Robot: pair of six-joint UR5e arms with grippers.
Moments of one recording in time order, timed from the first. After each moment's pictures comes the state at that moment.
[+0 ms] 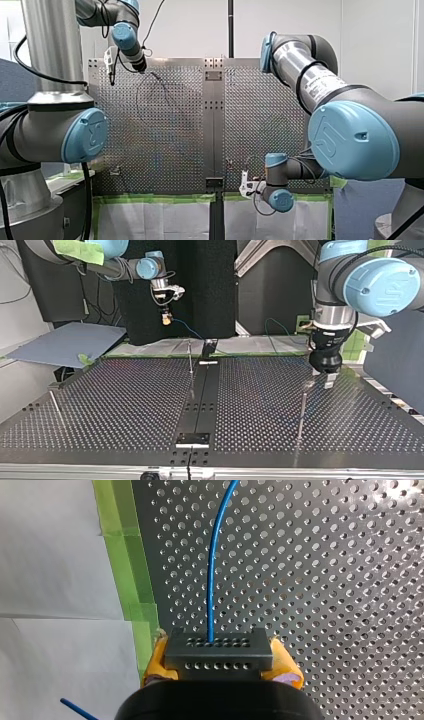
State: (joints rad) left arm -0.06 -1.41 -1.73 -3.27 -1.71 -1.74; right arm 2.03 -0.58 1.96 -1.26 1.53 1.68
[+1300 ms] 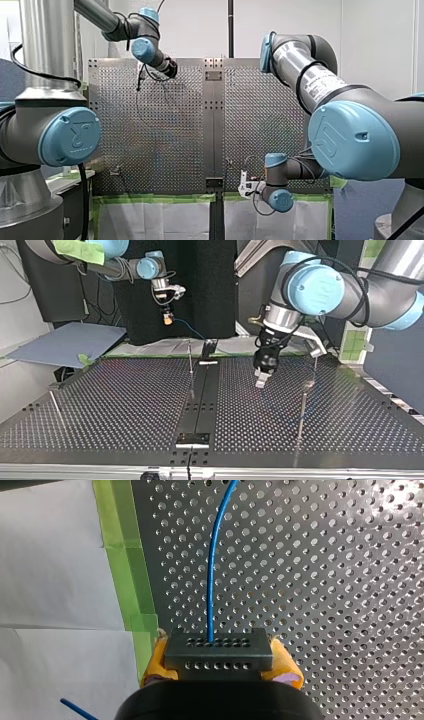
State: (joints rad) left arm -0.27 -1.53 -1.73 -3.06 -1.59 -1.52; right arm 2.03 -0.58 1.96 -1.26 1.51 1.68
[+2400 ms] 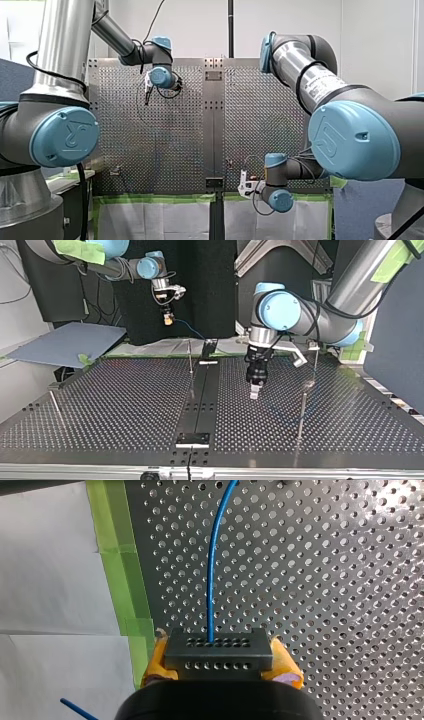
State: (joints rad) left arm -0.32 -1.73 -1.73 -2.73 -1.78 -1.40; right arm 2.03 -0.58 1.96 -1.28 1.51 1.69
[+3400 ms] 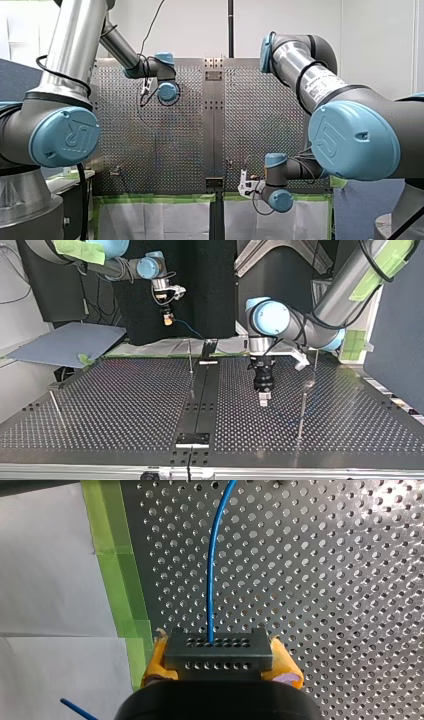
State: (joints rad) left arm -0.31 -1.83 -1.73 -2.48 -1.96 -1.13; right arm 2.03 -0.58 1.96 -1.28 1.51 1.70
